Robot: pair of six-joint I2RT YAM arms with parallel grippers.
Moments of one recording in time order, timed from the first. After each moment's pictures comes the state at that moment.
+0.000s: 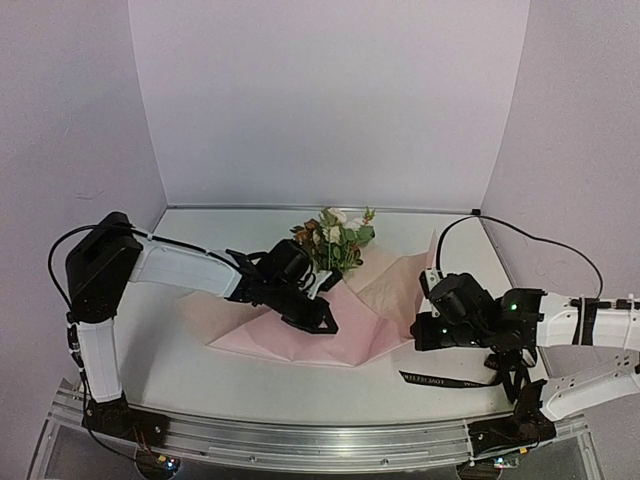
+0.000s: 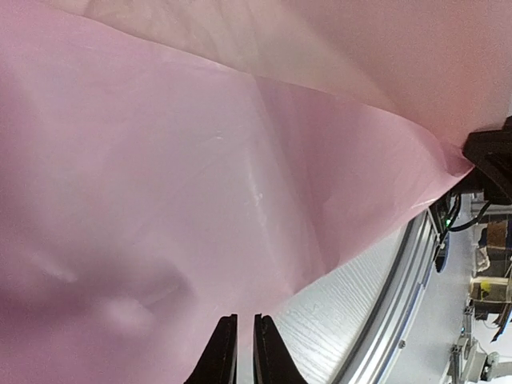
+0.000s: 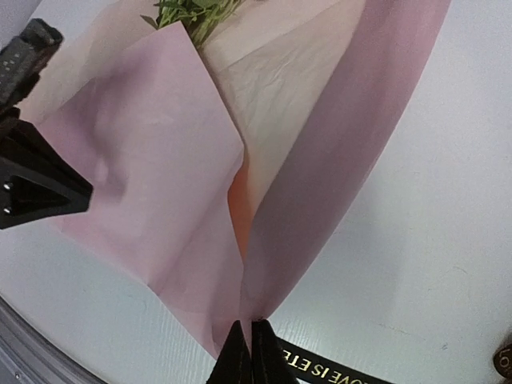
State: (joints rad) left arm -0.95 1.94 1.23 -0.16 0.47 -0.44; right arm 0.98 1.12 0.67 -0.46 0.29 0.72
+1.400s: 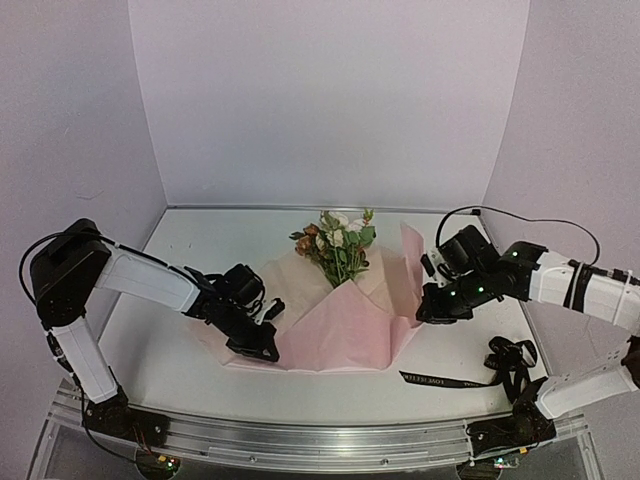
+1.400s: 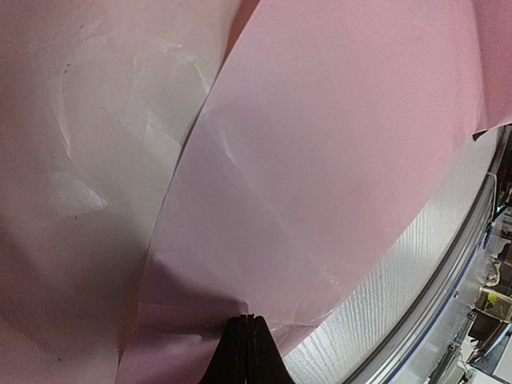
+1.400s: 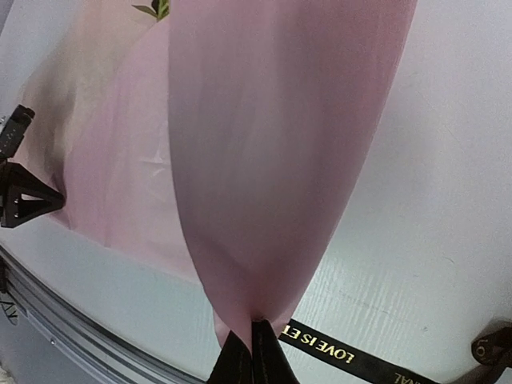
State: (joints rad) left arm -0.83 1.74 0.85 -0.25 0.44 -0.50; right arm 0.70 1.24 0.91 -0.72 -0.07 0.56
